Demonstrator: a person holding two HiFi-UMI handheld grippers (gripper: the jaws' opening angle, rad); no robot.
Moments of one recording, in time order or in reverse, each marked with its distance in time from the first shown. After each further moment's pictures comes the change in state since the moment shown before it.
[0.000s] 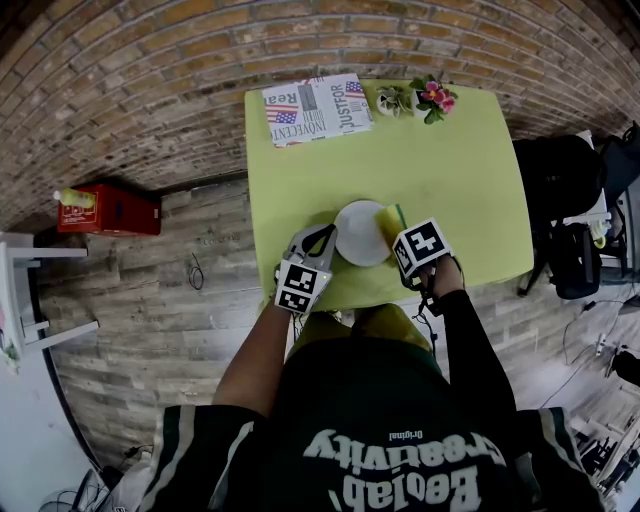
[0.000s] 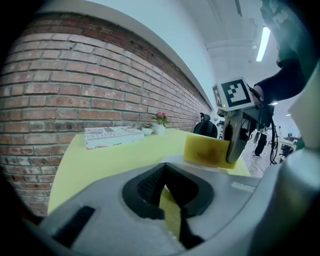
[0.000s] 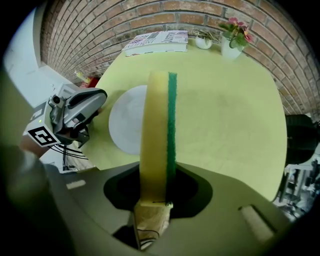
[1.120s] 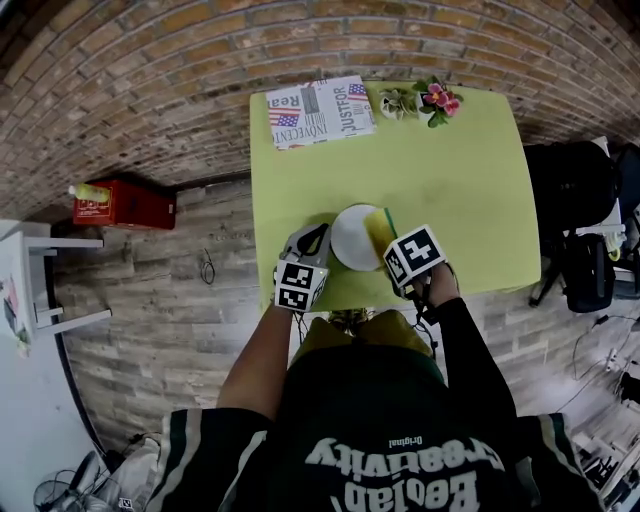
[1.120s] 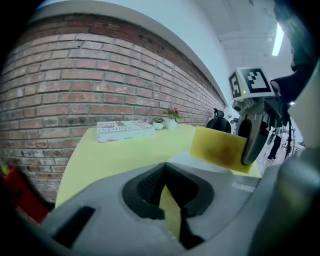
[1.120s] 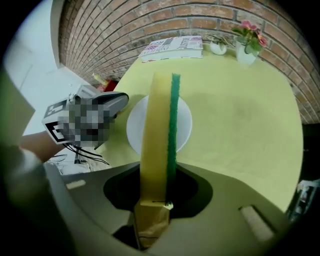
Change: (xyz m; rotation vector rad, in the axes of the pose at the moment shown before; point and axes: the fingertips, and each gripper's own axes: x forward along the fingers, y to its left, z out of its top) left arm 0.007 0.015 -0.008 -0.069 0.075 0.142; right arm -0.008 0.021 0.010 -0.101 -0.044 0.151
